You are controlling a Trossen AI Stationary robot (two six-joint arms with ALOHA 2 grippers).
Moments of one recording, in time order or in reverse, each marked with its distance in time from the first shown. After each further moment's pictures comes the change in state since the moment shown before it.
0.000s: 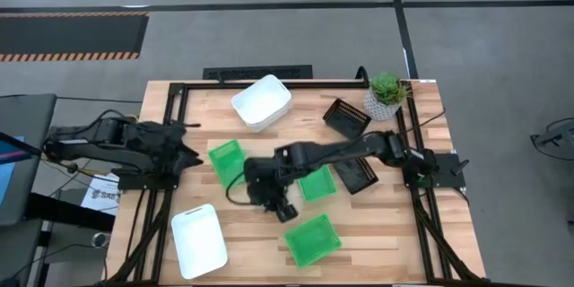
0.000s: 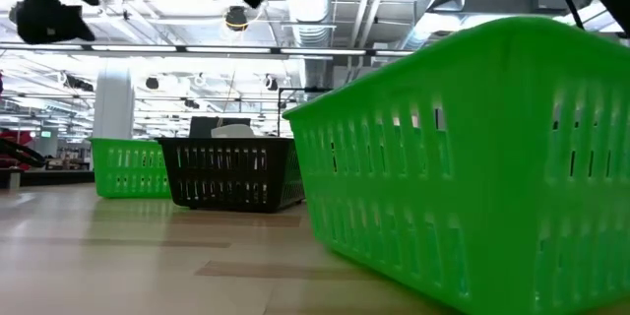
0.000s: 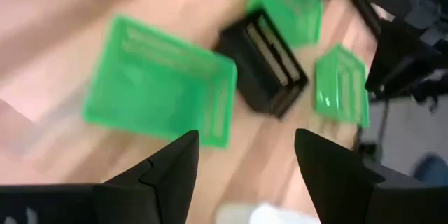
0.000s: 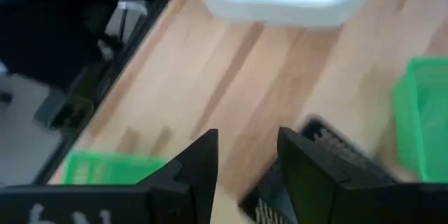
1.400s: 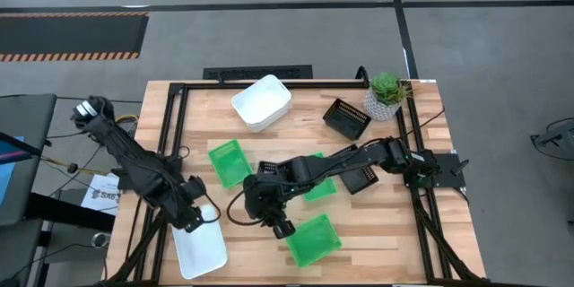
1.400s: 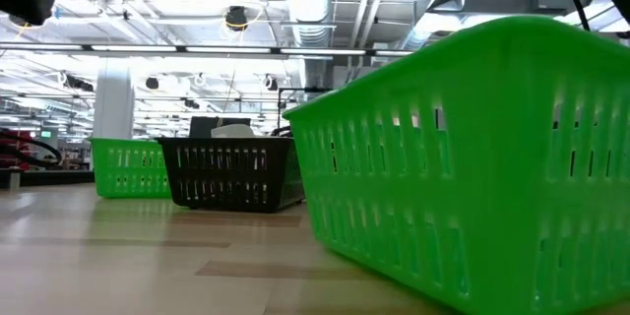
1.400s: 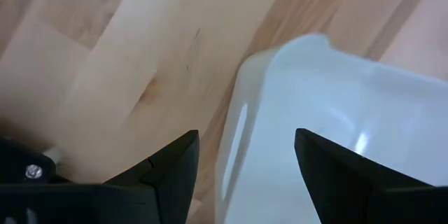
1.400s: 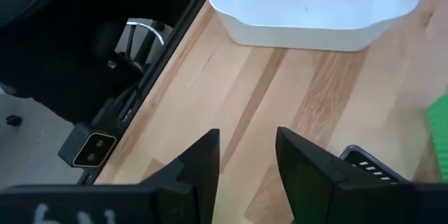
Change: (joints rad) left arm -0.742 0.672 -0.009 0.069 -0.087 -0.522; right arm 0.076 0.003 0.001 0.063 0.022 0.118
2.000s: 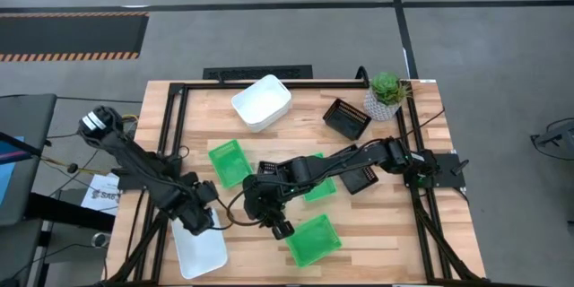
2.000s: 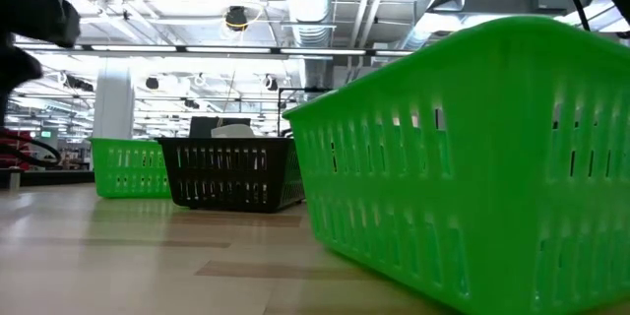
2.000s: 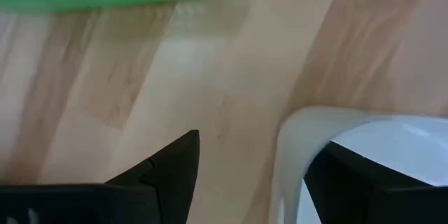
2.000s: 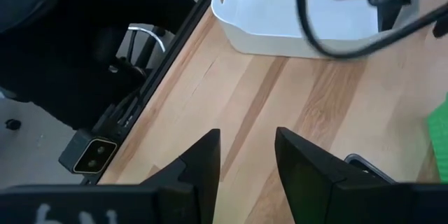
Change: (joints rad) left arm 0.066 0.228 0.000 0.070 -0.162 0.238; right arm 0.002 0.000 0.000 0.023 0.000 0.002
